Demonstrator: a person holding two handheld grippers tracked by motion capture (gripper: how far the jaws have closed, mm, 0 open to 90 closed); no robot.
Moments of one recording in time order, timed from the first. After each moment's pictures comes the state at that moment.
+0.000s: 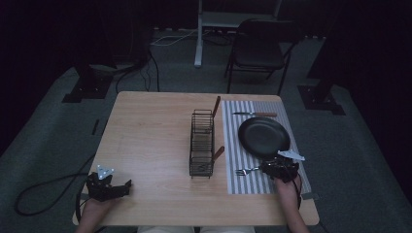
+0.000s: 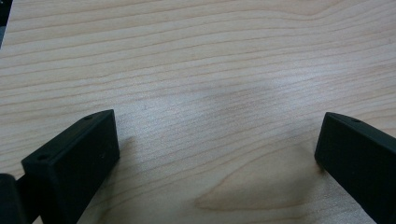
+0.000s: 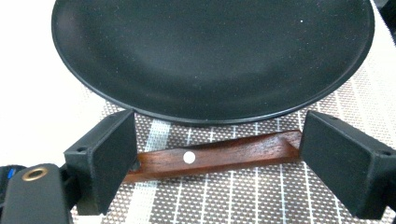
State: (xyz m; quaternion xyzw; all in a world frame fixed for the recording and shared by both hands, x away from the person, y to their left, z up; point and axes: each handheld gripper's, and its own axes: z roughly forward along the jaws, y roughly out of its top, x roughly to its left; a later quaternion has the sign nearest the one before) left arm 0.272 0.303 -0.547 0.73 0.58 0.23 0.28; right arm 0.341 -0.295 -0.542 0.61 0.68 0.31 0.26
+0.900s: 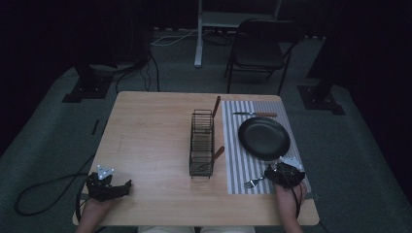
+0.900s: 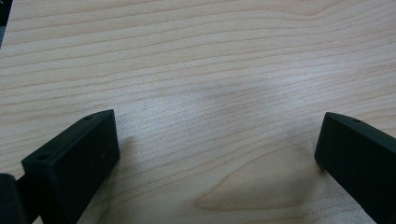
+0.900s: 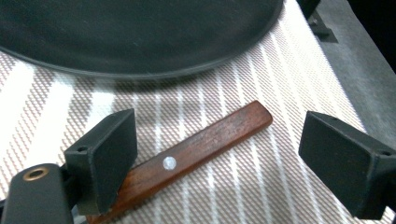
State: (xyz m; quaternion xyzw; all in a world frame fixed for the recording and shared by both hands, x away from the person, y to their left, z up) left arm 0.272 0.303 -0.547 0.73 0.58 0.23 0.28; right arm 0.319 -0.287 -0.548 0.66 0.63 0.23 0.34
